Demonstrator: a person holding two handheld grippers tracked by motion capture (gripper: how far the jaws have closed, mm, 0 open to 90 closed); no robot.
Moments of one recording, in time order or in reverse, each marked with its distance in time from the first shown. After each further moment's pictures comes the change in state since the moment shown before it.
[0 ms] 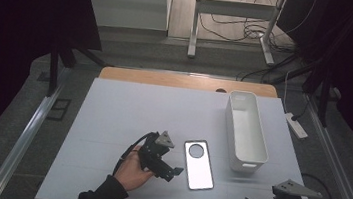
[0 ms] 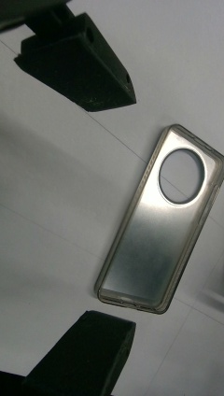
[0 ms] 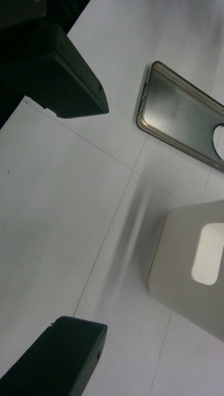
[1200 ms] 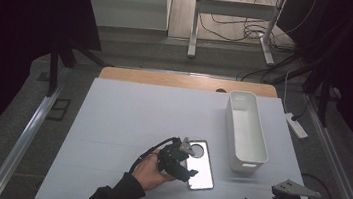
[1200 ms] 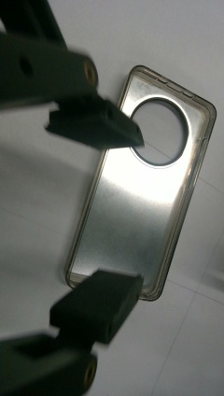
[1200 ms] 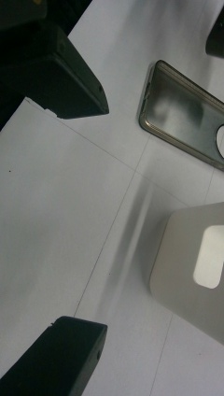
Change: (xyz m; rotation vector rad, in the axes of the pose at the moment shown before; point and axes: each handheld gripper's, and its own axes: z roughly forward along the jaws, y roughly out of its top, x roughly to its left) left arm -0.024 0.026 0.033 0.079 -0.017 0.104; right arm 0.001 0.000 0.001 0.010 -0.001 -0.010
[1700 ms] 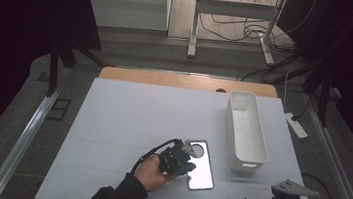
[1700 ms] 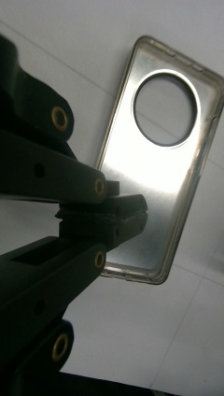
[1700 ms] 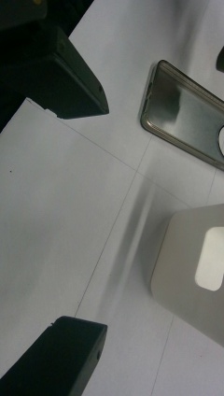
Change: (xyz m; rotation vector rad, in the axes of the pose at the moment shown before) left arm -0.004 0.001 0.006 0.036 -0.050 -0.007; right arm 0.000 0.000 0.001 0.005 0.002 -0.005
